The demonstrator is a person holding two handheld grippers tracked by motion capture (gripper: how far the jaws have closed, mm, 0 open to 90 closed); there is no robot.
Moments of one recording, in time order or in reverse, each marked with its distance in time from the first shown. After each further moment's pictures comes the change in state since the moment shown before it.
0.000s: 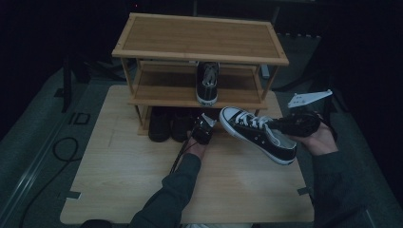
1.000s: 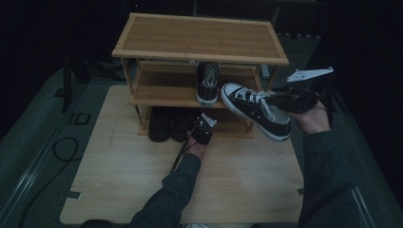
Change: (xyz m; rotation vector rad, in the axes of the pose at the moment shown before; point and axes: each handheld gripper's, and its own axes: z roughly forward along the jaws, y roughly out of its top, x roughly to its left) left arm 0.000 0.000 0.000 0.002 0.001 0.002; right arm -0.024 0.046 0.003 -0.097 -0.095 0.059
